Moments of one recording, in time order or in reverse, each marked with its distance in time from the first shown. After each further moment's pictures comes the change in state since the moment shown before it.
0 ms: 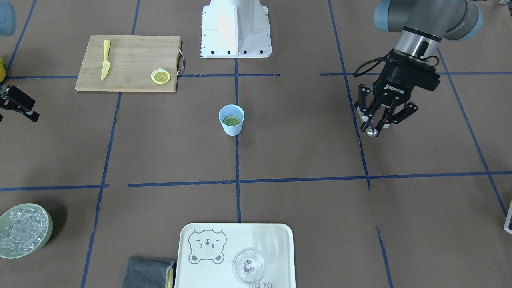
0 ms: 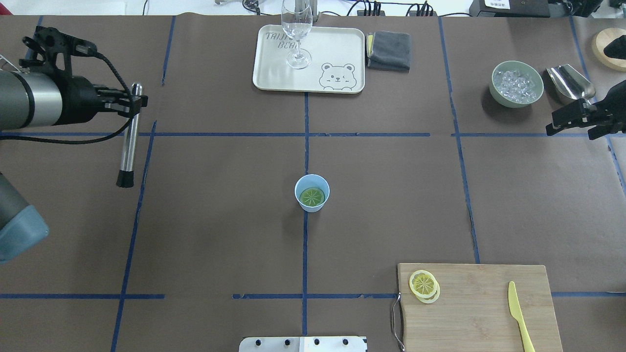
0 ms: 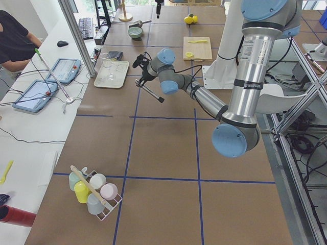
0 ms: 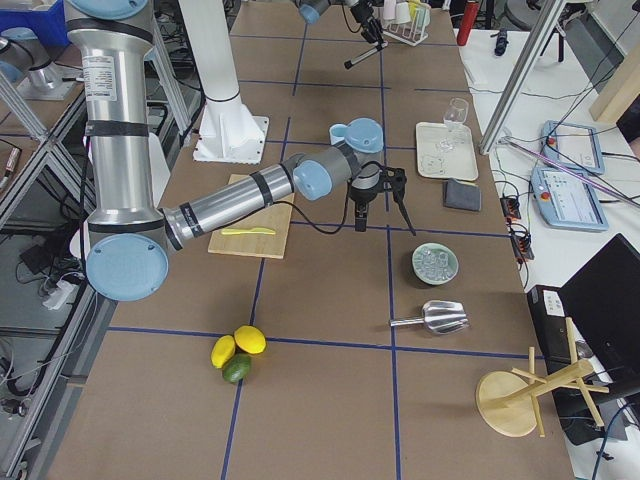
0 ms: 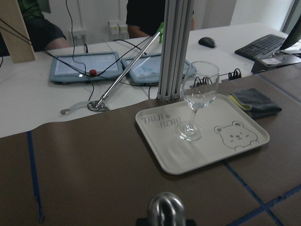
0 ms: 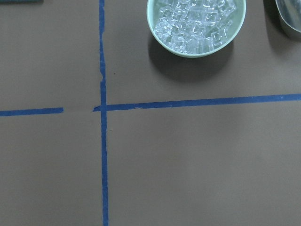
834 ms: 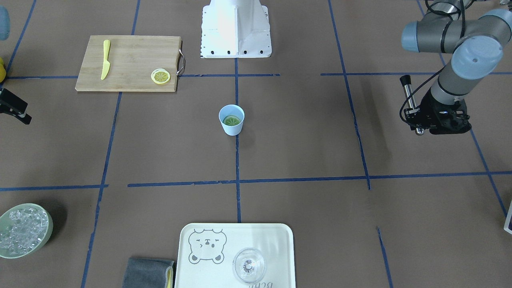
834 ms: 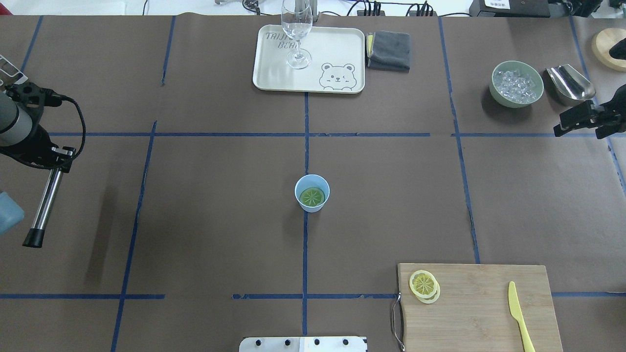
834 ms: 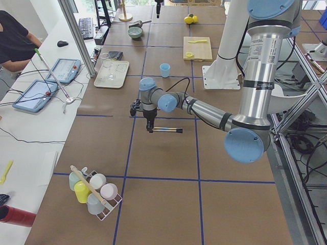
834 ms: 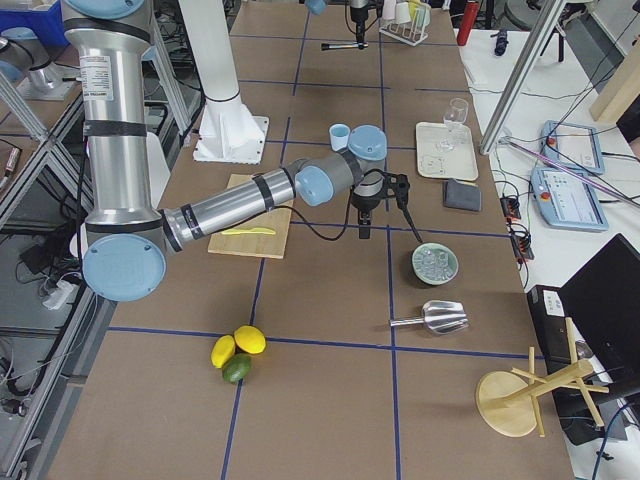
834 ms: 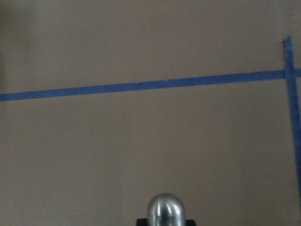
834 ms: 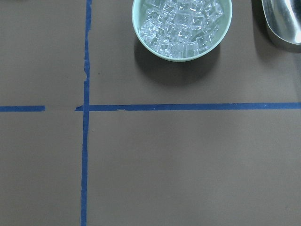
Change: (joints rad) left arm -0.059 0.049 0.199 0.447 -0.220 0.116; right arm 0.014 -0.007 -0.022 0.000 0.003 -0.053
